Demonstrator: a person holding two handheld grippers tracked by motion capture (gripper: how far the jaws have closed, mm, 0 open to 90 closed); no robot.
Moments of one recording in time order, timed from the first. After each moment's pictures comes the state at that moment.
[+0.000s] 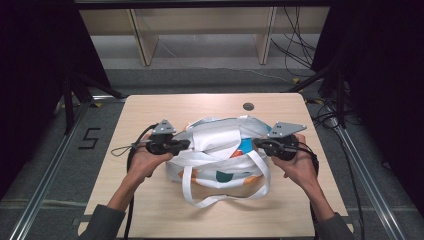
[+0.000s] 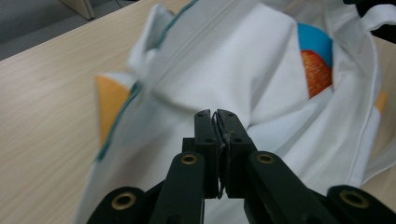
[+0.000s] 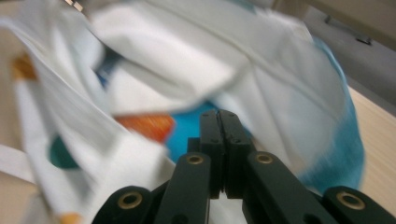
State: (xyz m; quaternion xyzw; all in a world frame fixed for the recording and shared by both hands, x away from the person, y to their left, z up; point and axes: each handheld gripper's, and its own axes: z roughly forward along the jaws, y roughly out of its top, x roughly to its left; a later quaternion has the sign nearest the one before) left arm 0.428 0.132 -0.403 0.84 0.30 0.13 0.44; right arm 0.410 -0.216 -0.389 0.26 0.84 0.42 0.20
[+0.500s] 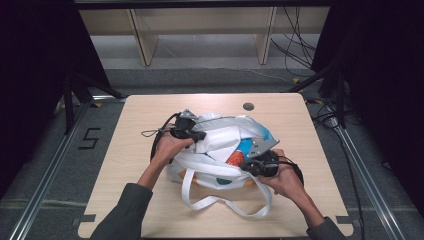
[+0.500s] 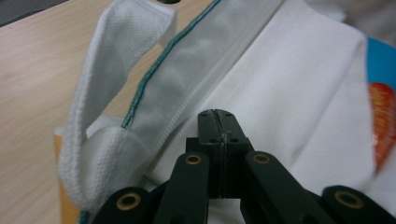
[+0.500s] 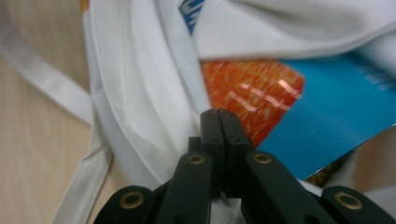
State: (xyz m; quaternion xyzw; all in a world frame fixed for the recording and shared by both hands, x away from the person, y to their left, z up) left arm 0.492 0.094 -0.422 0.85 0.35 0.12 0.38; right arm 0.390 -0.183 -0.437 0.22 0.90 0.35 0.11
